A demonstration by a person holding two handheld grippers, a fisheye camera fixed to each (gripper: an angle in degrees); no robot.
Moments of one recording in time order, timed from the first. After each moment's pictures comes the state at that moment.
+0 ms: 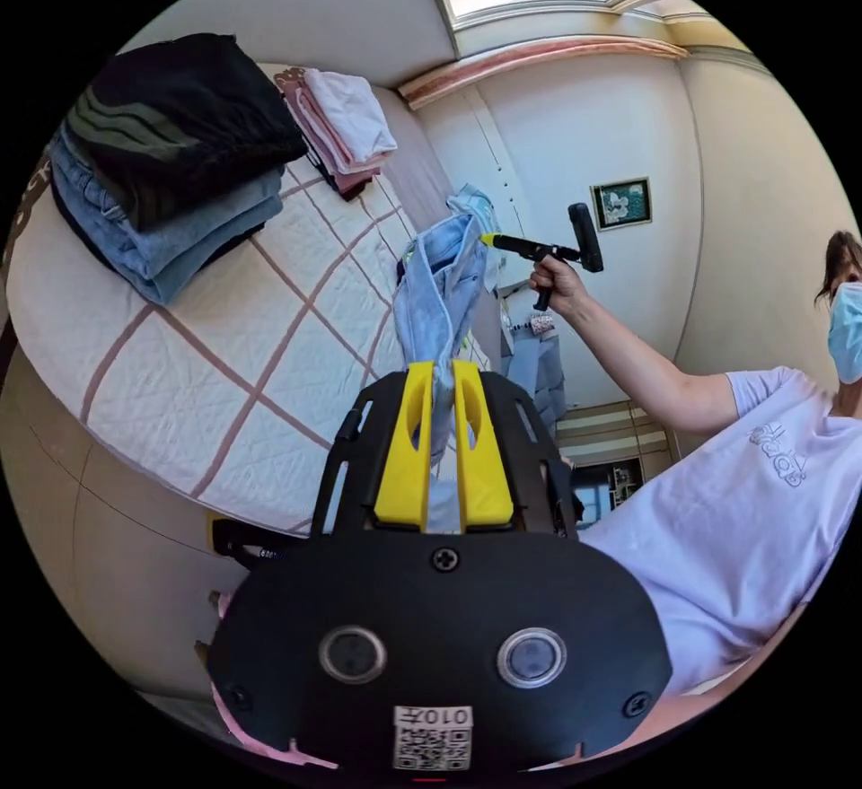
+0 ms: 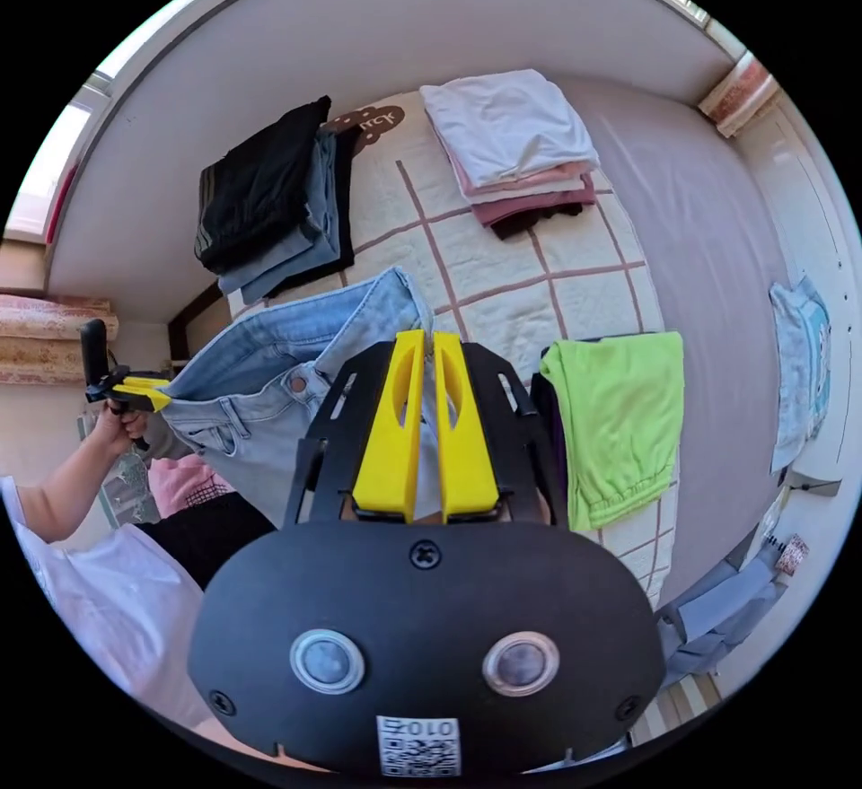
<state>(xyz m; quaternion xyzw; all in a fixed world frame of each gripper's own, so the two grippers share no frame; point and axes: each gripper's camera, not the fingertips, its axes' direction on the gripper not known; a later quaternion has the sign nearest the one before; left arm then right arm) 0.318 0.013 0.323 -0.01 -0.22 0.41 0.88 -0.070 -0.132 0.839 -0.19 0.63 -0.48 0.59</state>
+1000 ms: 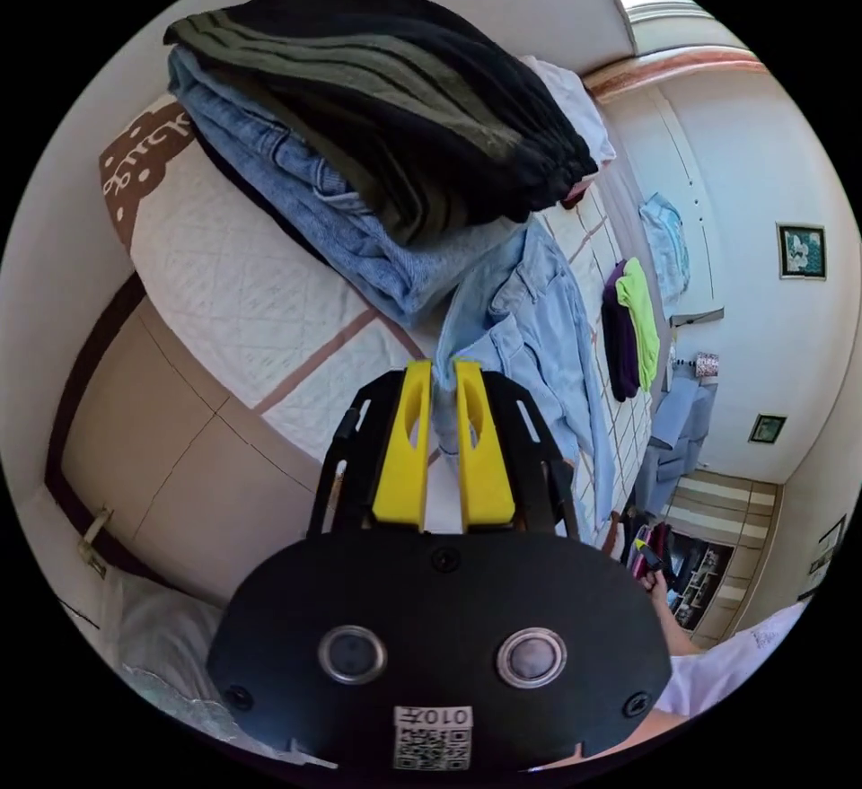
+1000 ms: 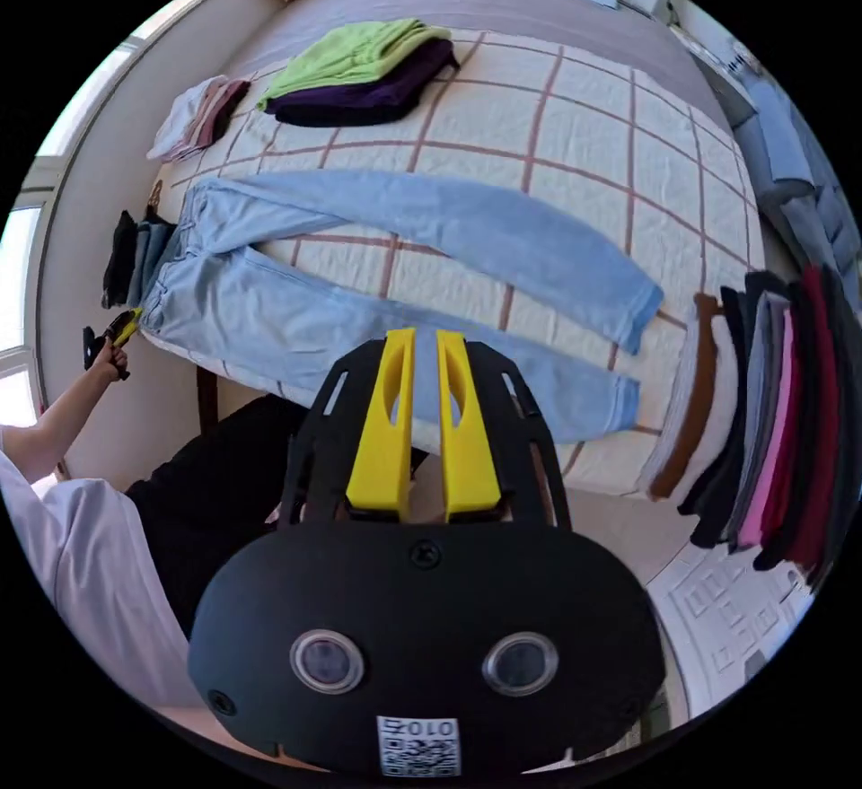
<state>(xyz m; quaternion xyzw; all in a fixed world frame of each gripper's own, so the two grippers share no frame) 0.387 -0.141 0.145 0.07 -0.46 0.26 0.85 0.004 0.032 0.146 0.11 0.60 -0.11 0.78</state>
